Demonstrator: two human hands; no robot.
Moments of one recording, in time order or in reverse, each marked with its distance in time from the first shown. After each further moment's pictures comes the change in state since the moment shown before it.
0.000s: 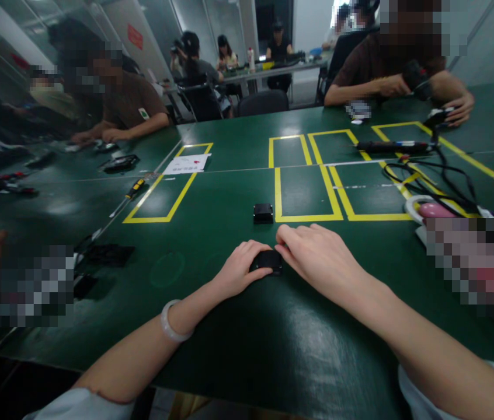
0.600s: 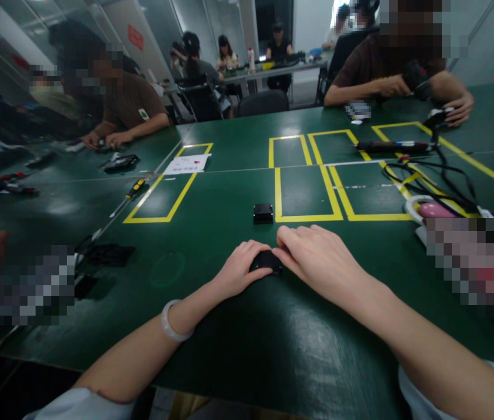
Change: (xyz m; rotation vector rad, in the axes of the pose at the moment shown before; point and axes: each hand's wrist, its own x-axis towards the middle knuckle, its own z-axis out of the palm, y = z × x) left_hand 0.000 0.001 -0.001 -0.011 -0.013 -0.014; right_hand -0.001 -0.002 -0.004 0.012 0.008 -0.012
